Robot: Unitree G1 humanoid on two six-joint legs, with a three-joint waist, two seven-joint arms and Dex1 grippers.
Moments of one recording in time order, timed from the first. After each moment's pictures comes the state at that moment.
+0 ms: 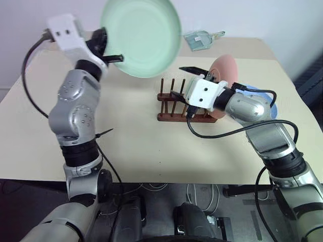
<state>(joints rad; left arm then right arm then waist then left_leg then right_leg) -0.82 0.16 0.26 -0.24 -0.38 0.67 -0.02 -0.74 -0.66 0.31 -0.20 -0.24 0.10 0.54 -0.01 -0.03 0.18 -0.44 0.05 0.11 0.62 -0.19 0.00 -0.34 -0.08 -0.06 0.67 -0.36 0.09</state>
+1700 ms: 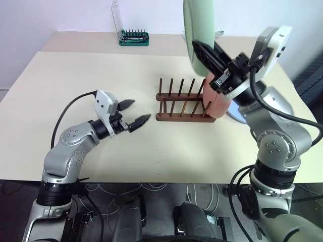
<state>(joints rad) -0.32 0.54 0.03 -0.29 -0.60 0.54 -0.76 -0.59 -0.26 -0.24 -0.54 0.75 0.77 0.33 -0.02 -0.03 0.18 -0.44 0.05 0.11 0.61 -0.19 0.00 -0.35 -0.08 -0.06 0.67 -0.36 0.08</state>
